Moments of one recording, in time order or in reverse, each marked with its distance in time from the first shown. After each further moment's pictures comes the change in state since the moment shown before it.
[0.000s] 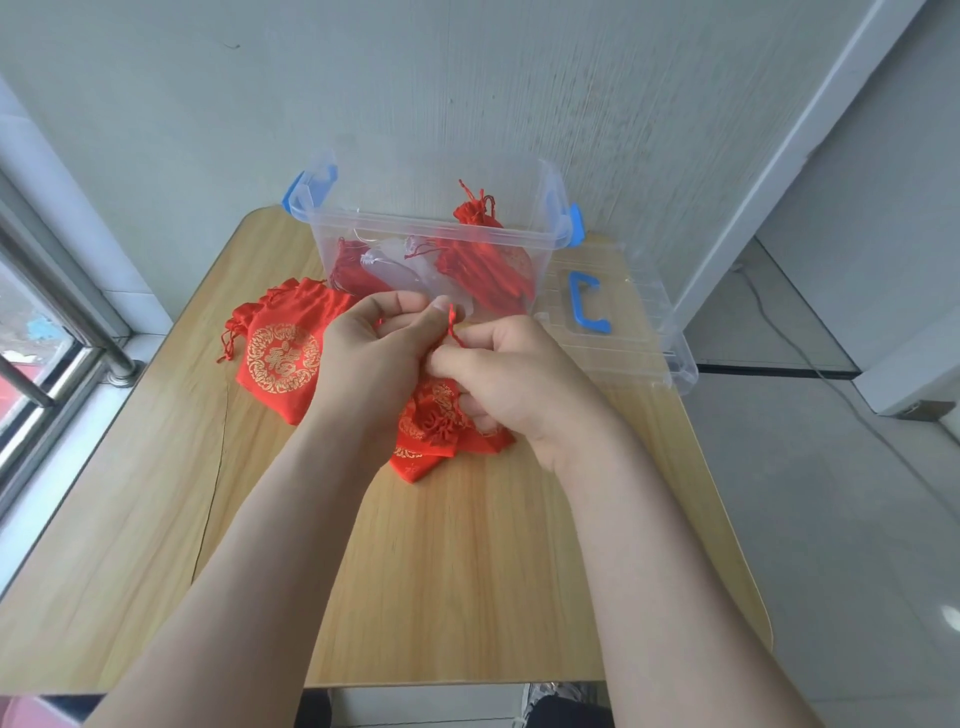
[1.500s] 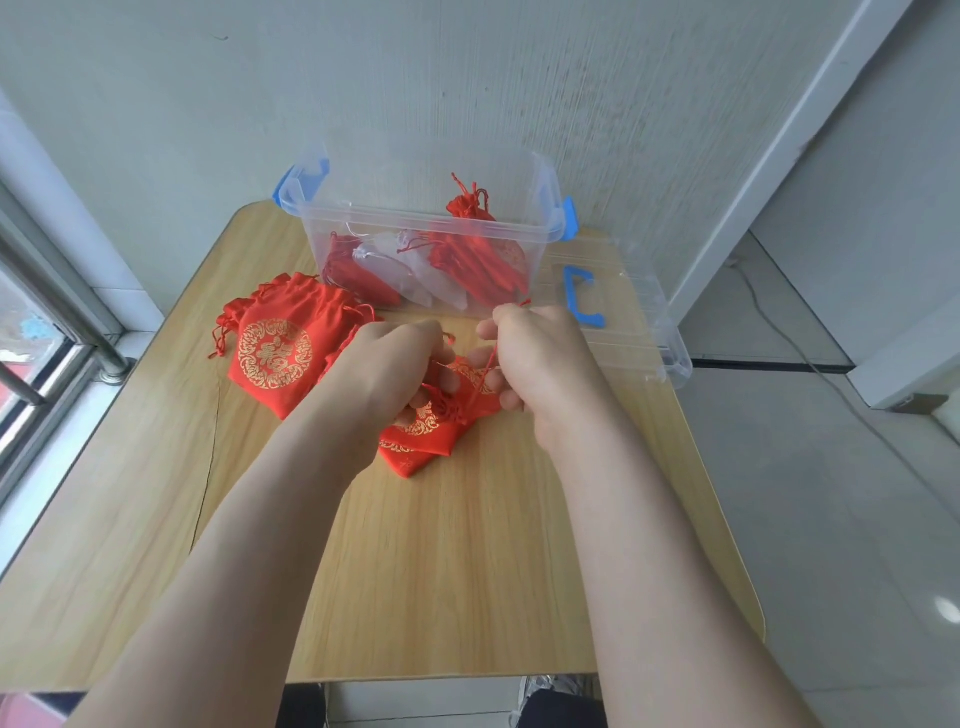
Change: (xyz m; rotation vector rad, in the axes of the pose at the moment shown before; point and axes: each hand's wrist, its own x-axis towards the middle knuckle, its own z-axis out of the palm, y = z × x) left_hand 0.001 0.008 0.000 0.567 -0.129 -0.244; right_hand 0.007 -0.003 -0.009 0.096 0.370 0.176
